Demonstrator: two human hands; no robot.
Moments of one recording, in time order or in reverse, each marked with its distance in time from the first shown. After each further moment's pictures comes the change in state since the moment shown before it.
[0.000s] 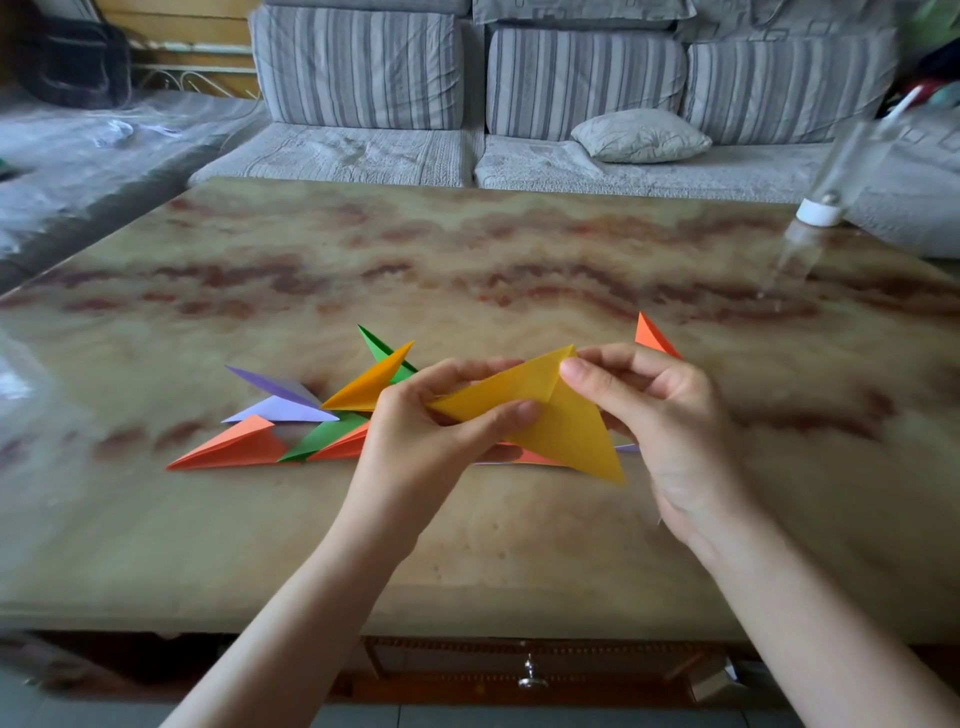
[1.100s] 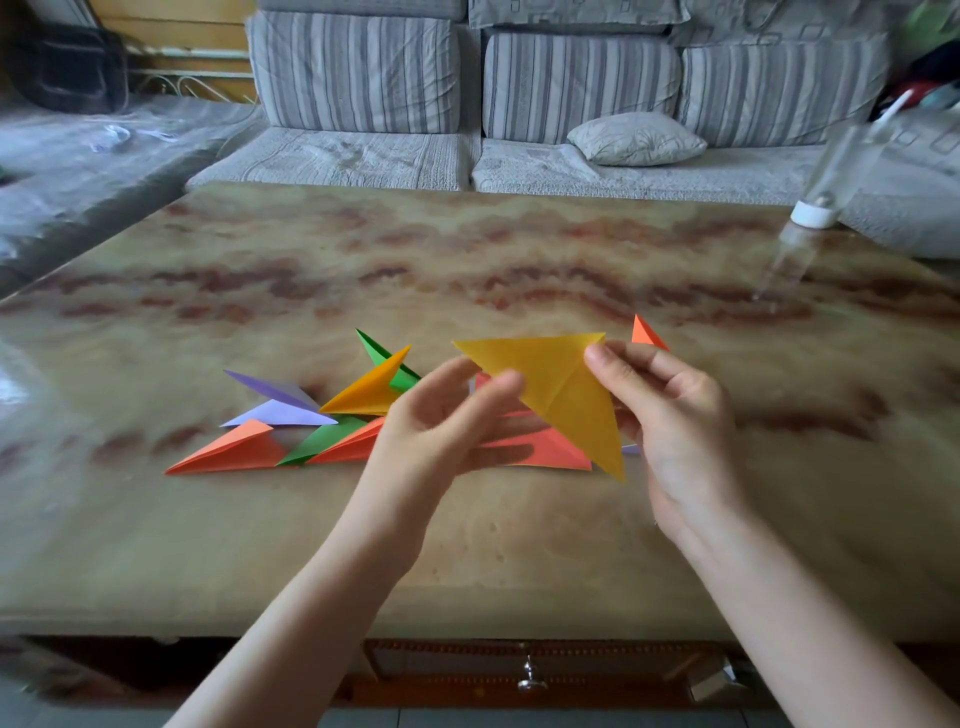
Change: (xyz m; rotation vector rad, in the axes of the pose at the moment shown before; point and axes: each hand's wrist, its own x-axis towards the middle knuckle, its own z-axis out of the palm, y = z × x) left_hand -0.003 0.002 0.002 -0.186 -0.123 -0.101; right_hand 0.006 0.008 -0.002 0.141 0.182 0.060
